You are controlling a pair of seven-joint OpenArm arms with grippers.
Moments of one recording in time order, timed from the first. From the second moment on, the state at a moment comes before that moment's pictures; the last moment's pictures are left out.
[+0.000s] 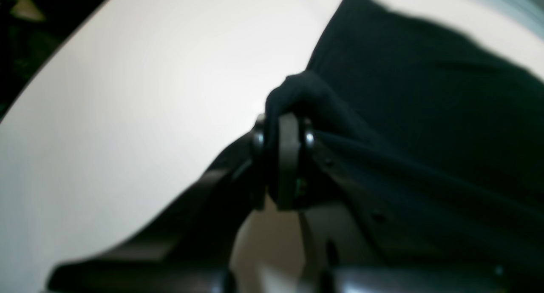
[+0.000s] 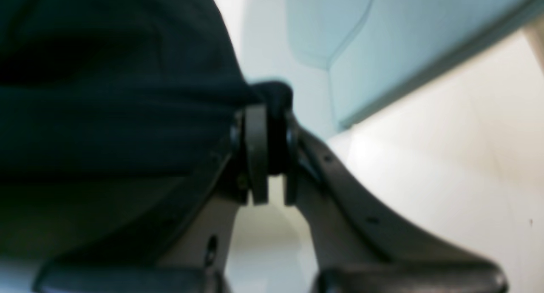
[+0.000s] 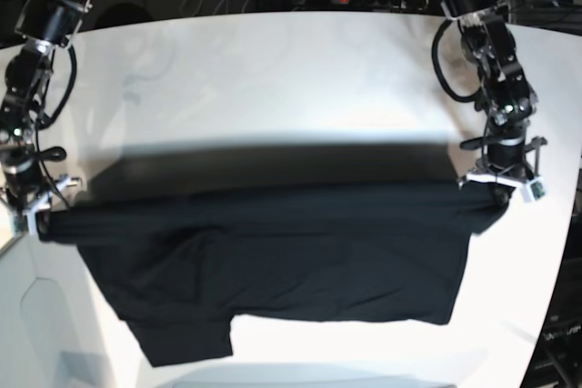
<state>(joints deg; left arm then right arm) 3.6 -11.6 -25.0 94.6 -17.1 0.2 31.1 2.2 20.0 26.7 87.6 -1.0 26.7 -25.6</state>
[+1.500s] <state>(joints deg) 34.5 -6.1 -25.3 102.1 -17.0 0.3 29.2 -32.1 12.6 38.0 98.9 -0.4 26.6 -24.5</state>
